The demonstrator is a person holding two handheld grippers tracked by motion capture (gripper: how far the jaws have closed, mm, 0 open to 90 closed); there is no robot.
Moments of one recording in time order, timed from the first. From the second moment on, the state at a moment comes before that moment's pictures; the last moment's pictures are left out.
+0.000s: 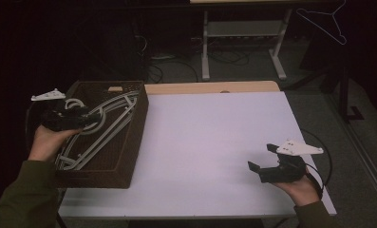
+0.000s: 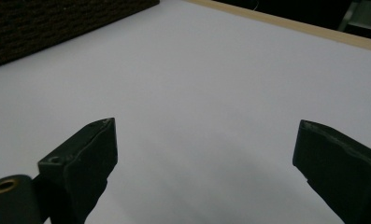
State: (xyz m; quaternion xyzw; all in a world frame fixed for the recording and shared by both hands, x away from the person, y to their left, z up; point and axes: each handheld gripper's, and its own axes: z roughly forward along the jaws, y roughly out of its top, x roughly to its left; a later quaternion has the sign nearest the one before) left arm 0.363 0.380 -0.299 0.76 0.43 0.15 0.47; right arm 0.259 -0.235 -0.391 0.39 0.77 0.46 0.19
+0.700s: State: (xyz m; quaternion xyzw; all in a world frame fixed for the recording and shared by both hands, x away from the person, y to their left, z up) left arm 0.338 0.288 -0.301 0.75 0.34 0.13 0.55; right arm 0.280 -0.231 -0.351 0.36 0.75 0.53 0.19
